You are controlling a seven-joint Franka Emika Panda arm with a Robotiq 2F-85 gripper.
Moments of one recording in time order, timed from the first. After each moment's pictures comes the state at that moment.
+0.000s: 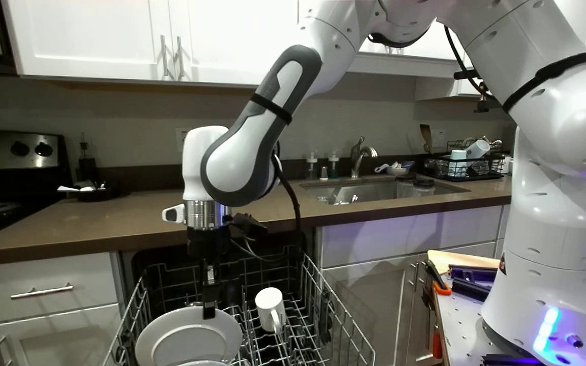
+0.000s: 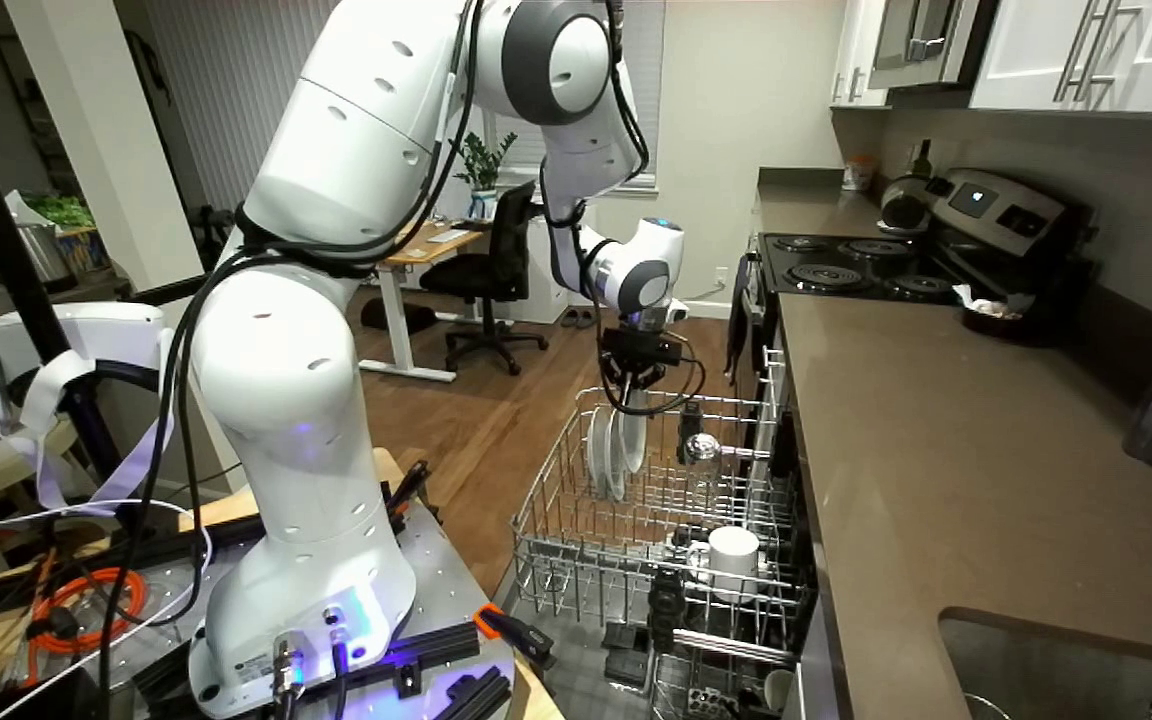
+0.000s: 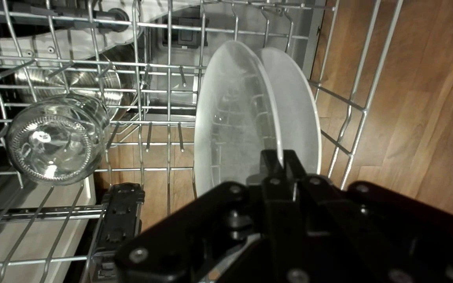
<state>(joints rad) -0.11 0.57 0.36 -2.09 -0.06 2.62 -0.51</state>
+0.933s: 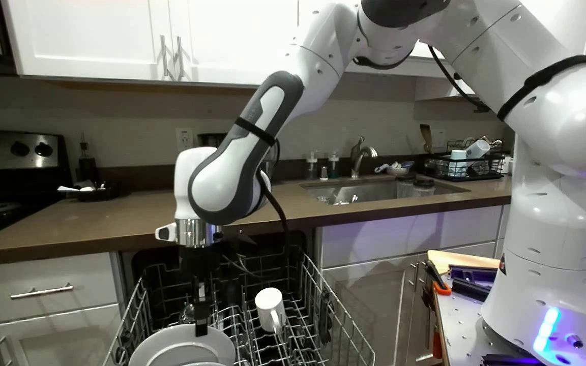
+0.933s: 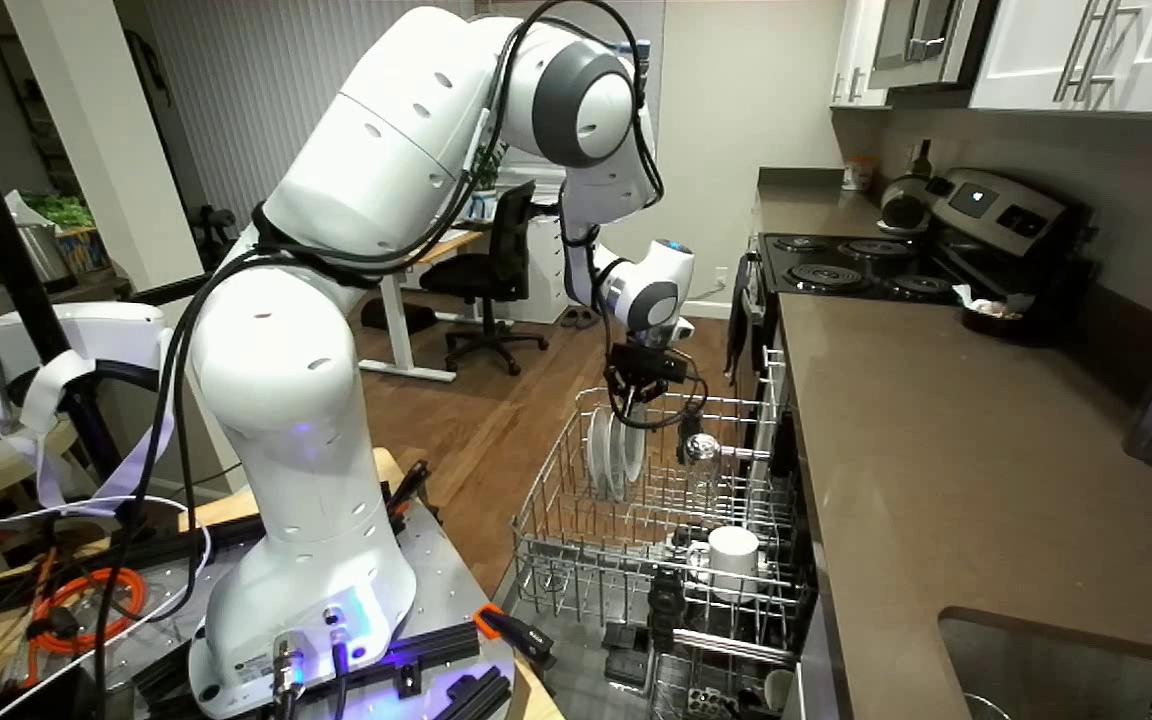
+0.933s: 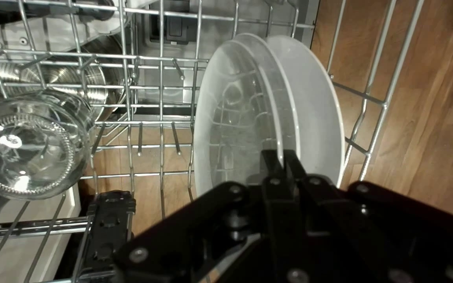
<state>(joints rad) -0.11 0.71 0.36 -1.97 -0.06 2.60 -0.53</state>
